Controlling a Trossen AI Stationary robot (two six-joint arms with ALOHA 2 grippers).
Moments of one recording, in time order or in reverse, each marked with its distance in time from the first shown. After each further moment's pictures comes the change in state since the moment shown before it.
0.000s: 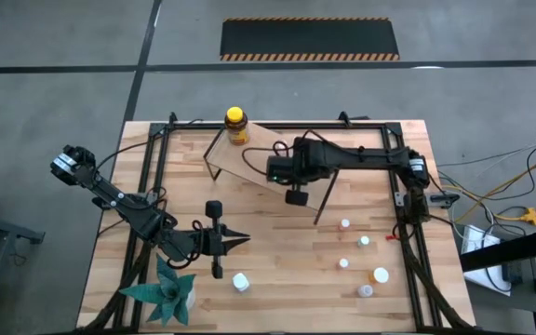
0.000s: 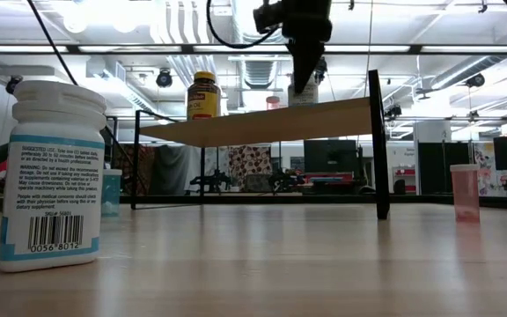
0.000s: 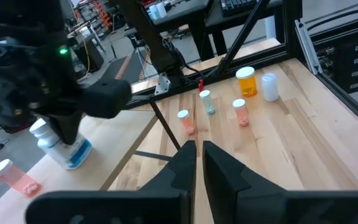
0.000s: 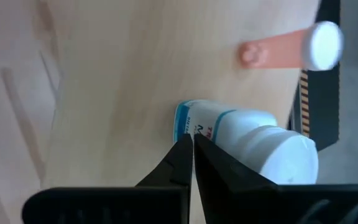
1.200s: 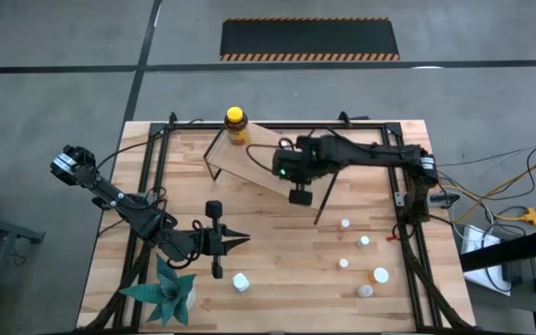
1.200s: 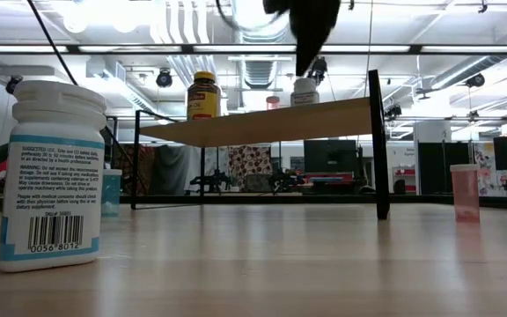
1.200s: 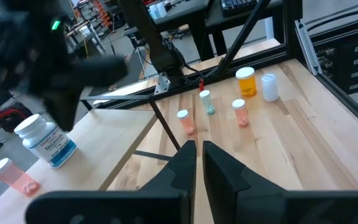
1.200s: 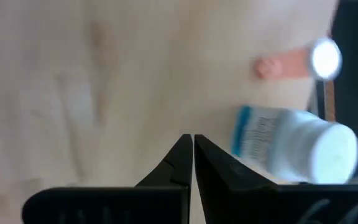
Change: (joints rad) left arm 0.000 0.000 0.000 0.000 0.000 -0.007; right arm 0.015 -0.083 -0.022 0.041 -0.103 -0.044
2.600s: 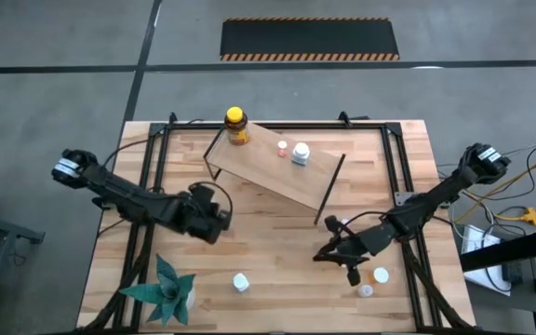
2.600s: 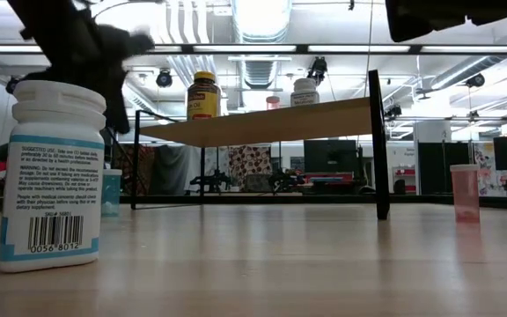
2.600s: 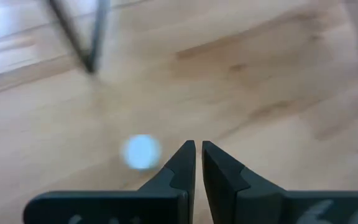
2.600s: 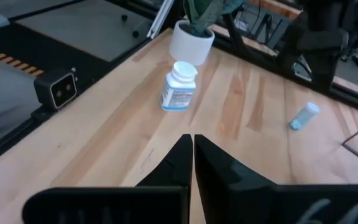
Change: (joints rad) left arm 0.246 0.055 0.003 -0.947 0.071 -1.589; right arm 0.580 -0.629 -1.369 1.641 -0.037 -0.190
